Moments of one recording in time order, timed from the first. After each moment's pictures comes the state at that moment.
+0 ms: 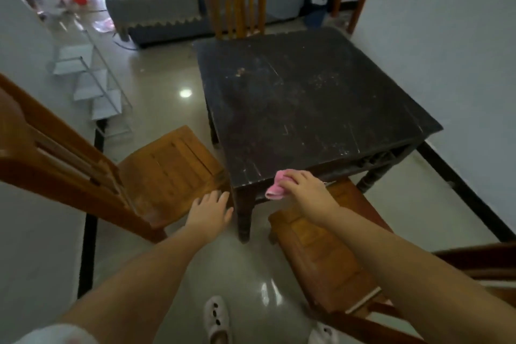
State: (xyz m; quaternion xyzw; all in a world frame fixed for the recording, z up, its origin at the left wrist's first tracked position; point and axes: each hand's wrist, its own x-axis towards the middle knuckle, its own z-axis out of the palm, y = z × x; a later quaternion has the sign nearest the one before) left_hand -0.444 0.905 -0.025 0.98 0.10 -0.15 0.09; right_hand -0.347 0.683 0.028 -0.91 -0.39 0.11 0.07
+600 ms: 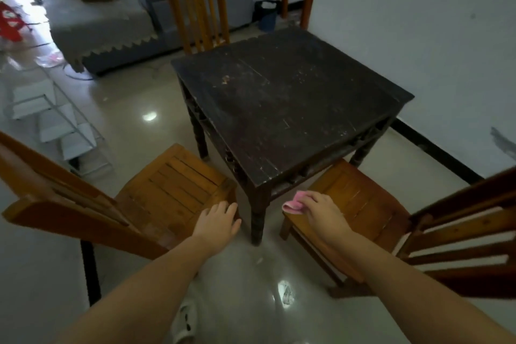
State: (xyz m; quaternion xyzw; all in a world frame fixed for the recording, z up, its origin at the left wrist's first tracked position) left_hand -0.478 0.981 -0.024 0.98 -0.05 -0.16 0.07; right_hand -0.447 0.725 -0.014 -0.97 -0.13 0.12 0.18
